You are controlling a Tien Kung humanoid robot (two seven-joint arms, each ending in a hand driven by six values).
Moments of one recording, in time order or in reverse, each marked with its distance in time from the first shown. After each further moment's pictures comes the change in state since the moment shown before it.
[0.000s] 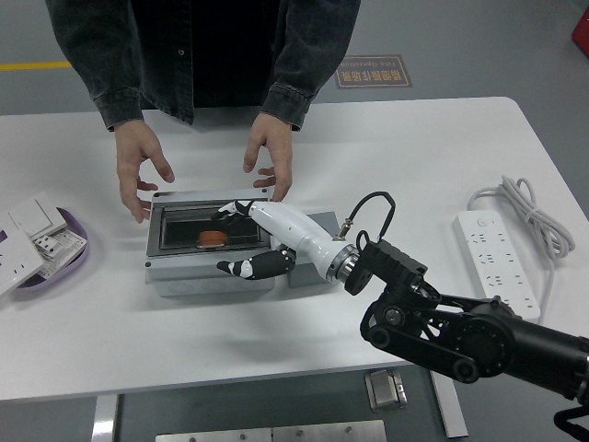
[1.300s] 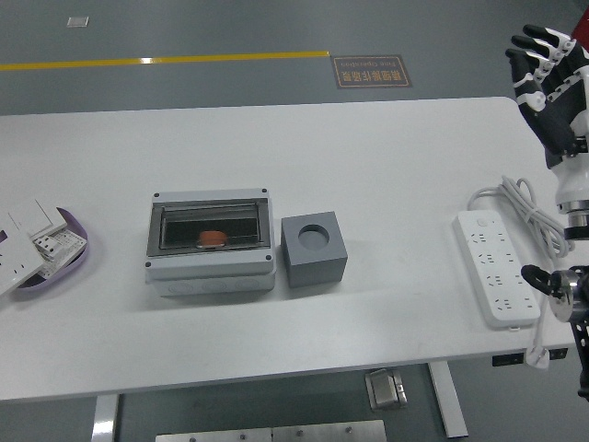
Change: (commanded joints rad) left arm -0.018 0.045 0.195 0.002 -0.200 0.059 -0.077; right arm -0.551 -0.045 1.147 0.371 0.314 0.065 0.311
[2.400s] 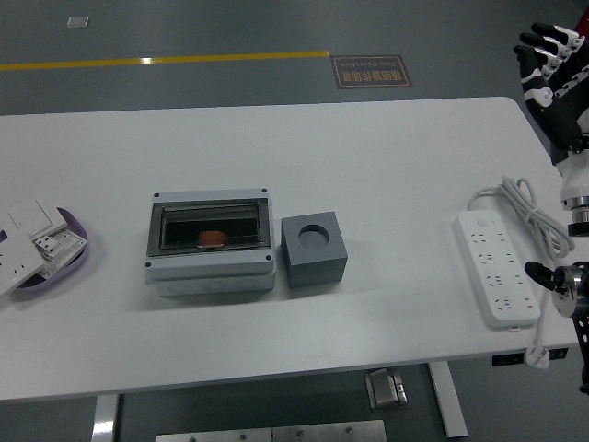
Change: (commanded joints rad) left arm -0.014 -0.017 0.012 0.005 0.005 -0.022 -0.023; right arm 0.013 -0.015 -0.023 -0.042 0.020 0.009 0.004
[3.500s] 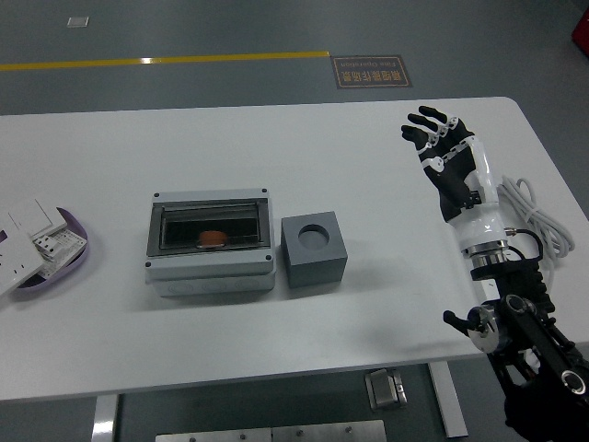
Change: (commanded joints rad) left arm 0.033 -0.023 -0.150 -0.001 0.103 -0.015 0.047; right arm 0.025 0.157 -0.260 -0.260 0.199 0.168 0.118
